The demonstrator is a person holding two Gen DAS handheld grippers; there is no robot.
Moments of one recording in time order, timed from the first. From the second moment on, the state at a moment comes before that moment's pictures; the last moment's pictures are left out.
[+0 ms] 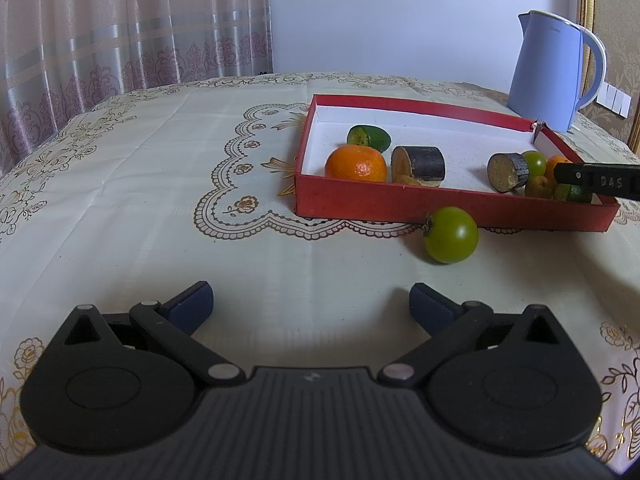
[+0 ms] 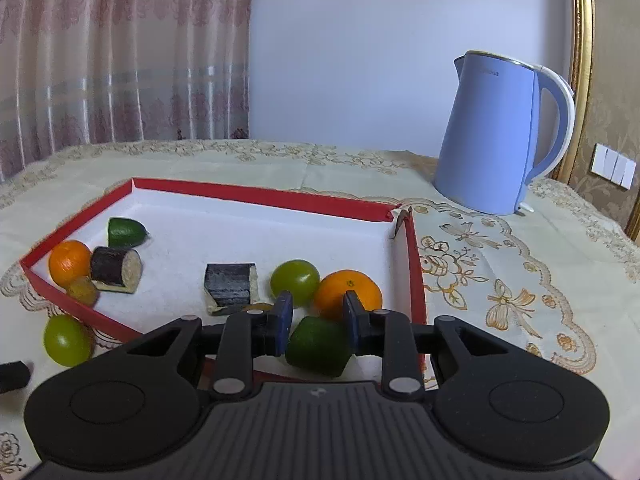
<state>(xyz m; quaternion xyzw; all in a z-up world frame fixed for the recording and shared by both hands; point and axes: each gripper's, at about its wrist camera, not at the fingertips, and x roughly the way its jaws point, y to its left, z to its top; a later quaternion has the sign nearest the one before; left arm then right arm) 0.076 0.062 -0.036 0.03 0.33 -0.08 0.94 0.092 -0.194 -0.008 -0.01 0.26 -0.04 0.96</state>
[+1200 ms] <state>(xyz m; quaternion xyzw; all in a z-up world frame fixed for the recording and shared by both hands) 0.074 0.060 -0.034 0.04 0.32 -0.07 0.94 0.025 -0.188 -0.030 0.04 0.31 0.05 0.95</state>
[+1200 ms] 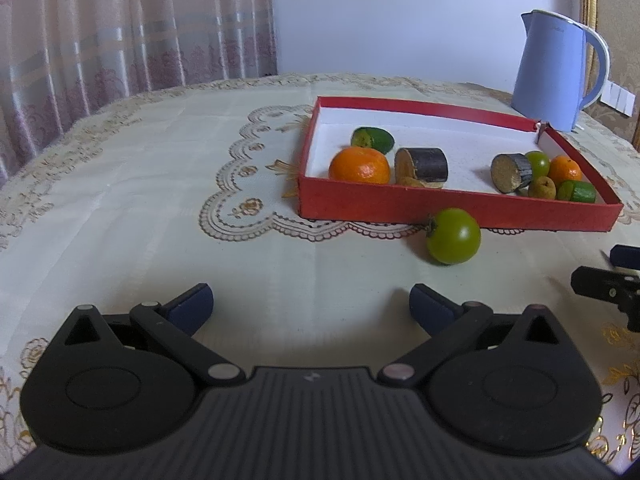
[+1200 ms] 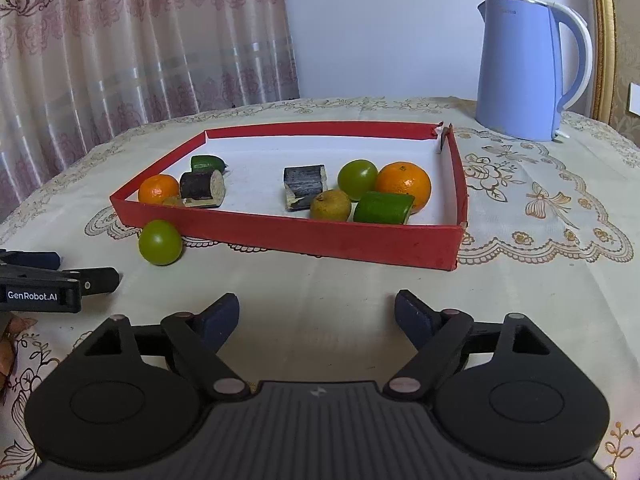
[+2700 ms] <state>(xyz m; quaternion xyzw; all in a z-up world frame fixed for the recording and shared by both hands) 0.084 -0.009 -0.003 0.03 0.30 -0.15 0.94 0.027 -0.180 -0.031 0.02 0.32 0.04 0.95</state>
